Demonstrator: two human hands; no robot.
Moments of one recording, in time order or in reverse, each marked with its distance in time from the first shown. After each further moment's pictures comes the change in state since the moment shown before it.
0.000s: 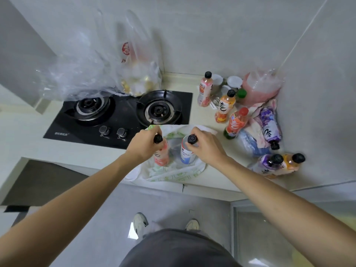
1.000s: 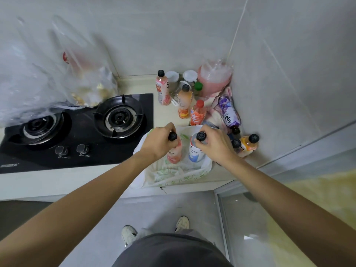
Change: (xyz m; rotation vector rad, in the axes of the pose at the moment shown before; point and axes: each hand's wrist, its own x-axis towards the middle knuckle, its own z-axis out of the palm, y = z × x) left_hand 0.049 0.131 0.076 -0.038 -0.124 0.243; right_hand -0.069 0.092 -0.067 -0.120 0.203 0.250
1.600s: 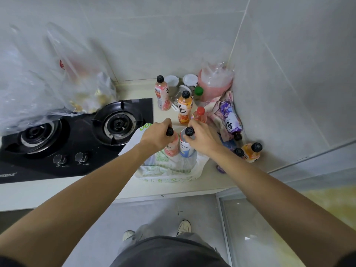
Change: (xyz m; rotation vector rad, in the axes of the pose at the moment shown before) left_hand 0.059 -0.013 -0.012 0.140 -0.051 -0.032; right_hand 0.066 -0.014 0.018 -0.061 -0.112 -0.006
